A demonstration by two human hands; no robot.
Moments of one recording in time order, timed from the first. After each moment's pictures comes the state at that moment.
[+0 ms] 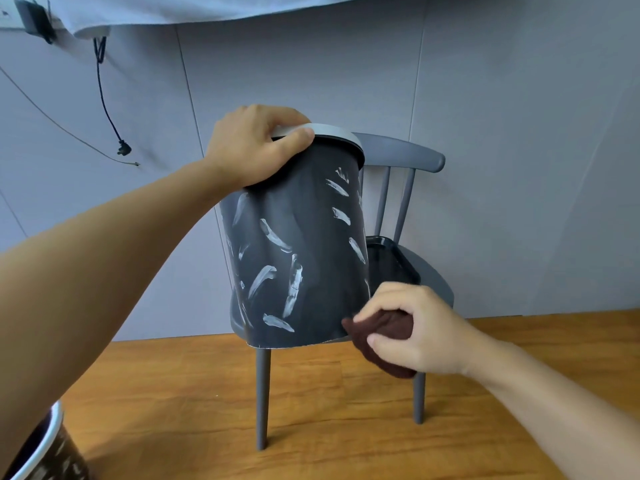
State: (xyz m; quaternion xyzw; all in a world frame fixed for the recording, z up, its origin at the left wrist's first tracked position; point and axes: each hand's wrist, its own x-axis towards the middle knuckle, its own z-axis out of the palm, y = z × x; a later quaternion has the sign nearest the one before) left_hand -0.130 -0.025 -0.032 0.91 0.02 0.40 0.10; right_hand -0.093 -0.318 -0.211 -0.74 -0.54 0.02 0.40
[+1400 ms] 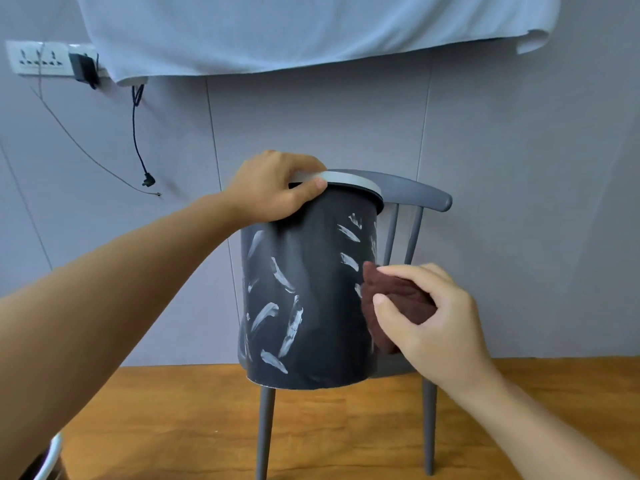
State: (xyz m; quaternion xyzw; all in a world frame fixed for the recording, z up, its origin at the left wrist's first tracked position) left_hand -0.149 -0.031 -0.021 0.93 -0.06 0.35 0.05; right_hand -0.115 -0.297 -0.173 -0.69 -0.41 -0.24 0.55
